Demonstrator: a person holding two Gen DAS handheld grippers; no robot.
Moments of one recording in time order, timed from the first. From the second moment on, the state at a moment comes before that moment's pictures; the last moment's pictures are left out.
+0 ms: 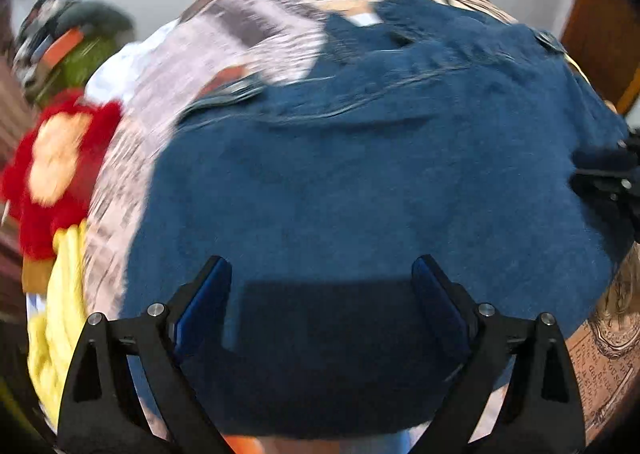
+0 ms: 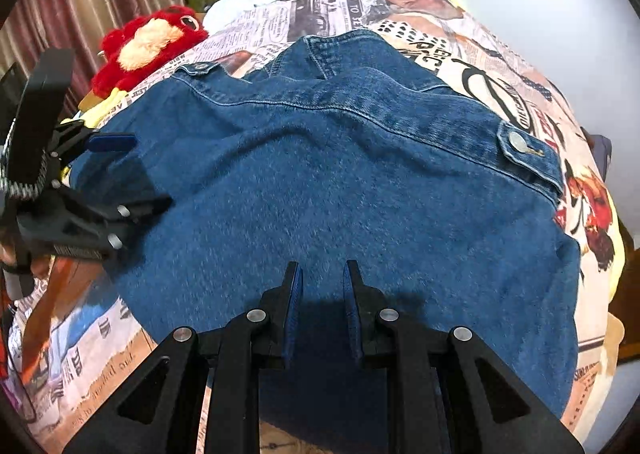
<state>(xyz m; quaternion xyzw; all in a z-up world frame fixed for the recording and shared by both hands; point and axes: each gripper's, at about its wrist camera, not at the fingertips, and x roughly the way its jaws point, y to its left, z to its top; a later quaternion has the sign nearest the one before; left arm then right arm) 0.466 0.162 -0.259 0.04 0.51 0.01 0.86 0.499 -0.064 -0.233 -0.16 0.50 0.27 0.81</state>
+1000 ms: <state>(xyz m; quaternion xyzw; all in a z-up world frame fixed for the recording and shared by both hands) 0.354 0.277 -0.230 -0.05 0.49 0.17 0.85 0.482 -0.214 -0.201 -0.09 0.51 0.10 0.85</state>
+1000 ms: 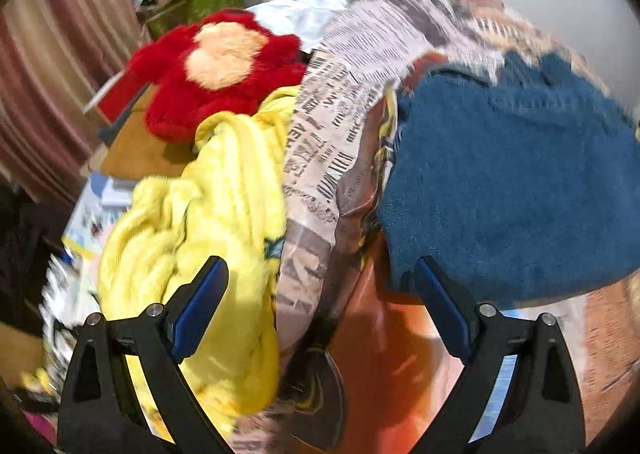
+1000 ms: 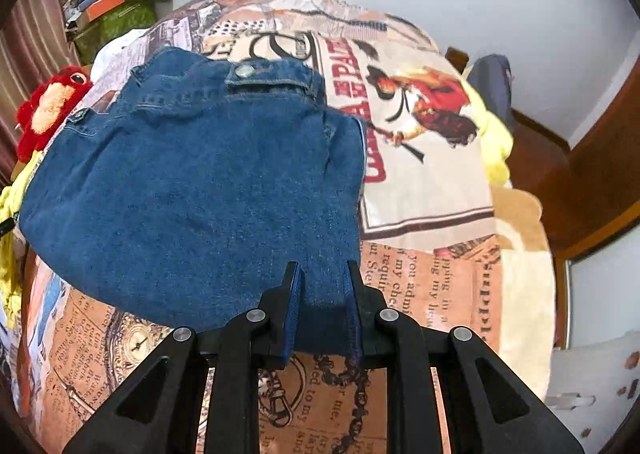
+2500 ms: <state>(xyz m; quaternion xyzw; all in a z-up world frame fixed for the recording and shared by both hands) 0.440 0.245 -0.297 -0.40 0.42 0.07 0.81 0.472 -0.100 -0.232 -0.11 0.52 0.22 0.81</state>
